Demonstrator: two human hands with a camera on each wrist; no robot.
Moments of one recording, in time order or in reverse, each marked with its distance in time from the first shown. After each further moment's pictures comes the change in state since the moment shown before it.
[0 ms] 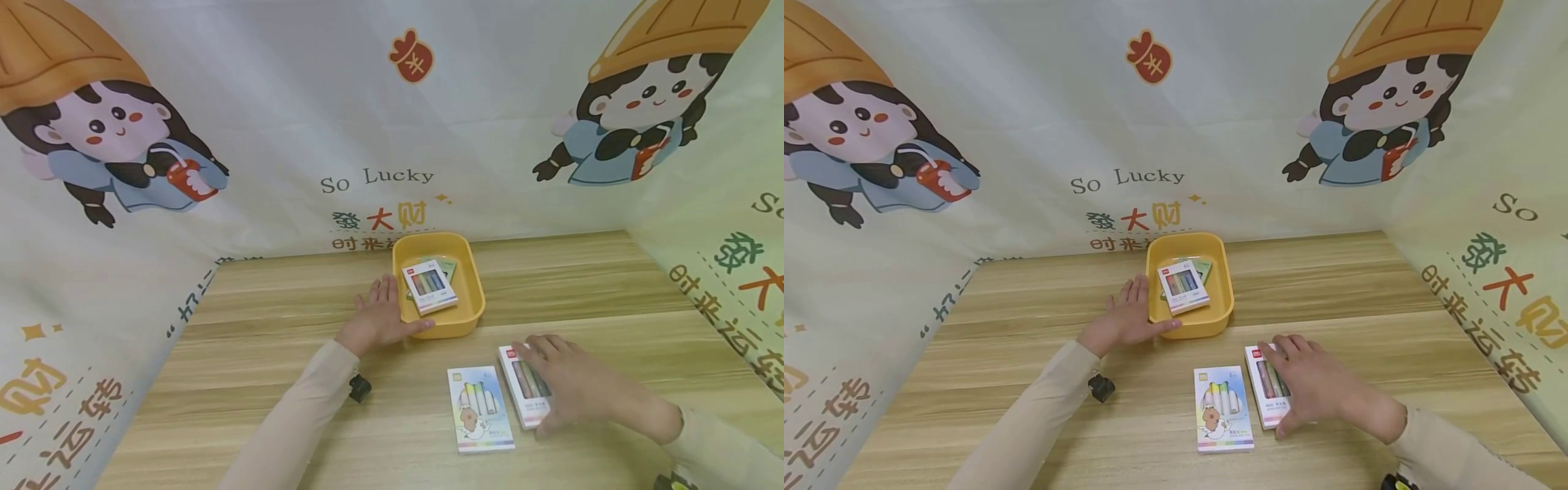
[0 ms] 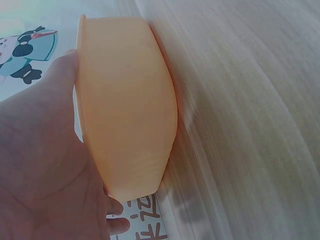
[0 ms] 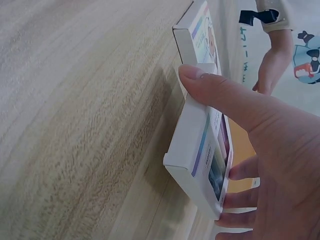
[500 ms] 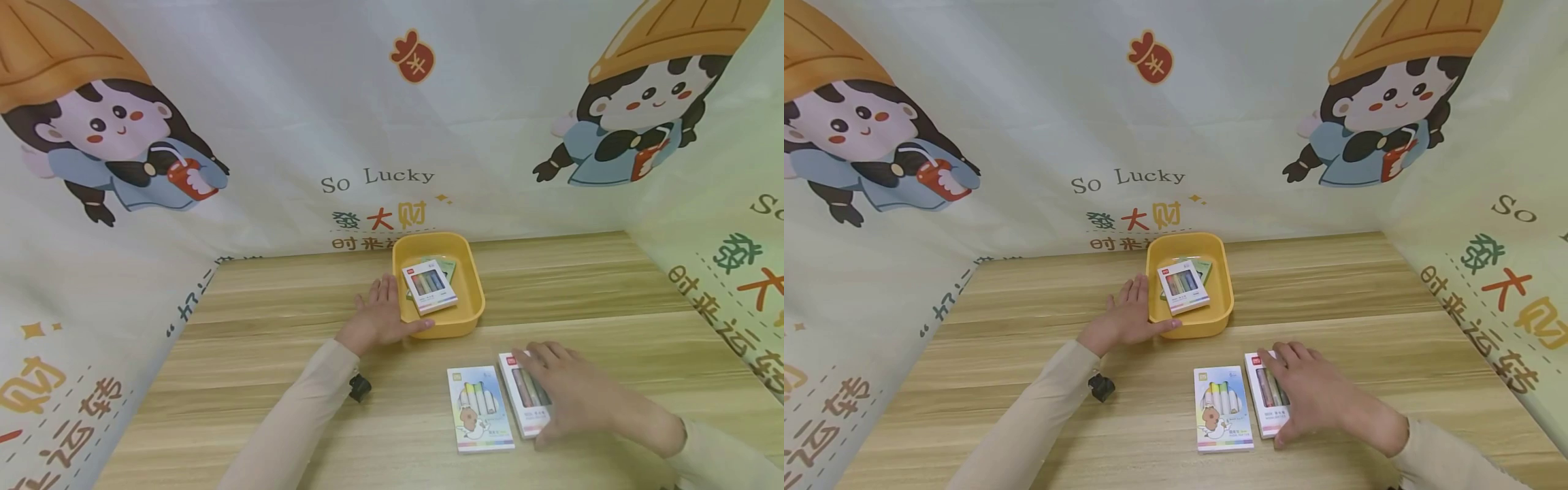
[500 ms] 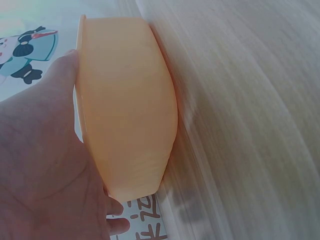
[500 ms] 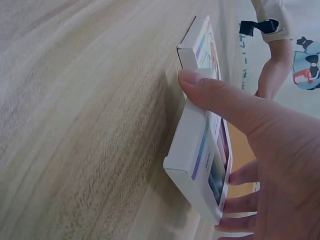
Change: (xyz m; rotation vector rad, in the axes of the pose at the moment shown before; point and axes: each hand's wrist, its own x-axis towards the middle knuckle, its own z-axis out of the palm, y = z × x) left_hand 0.000 0.000 0.000 0.000 -0.014 -0.007; right_hand -0.008 -0.007 0.005 -0.013 0.029 -0.024
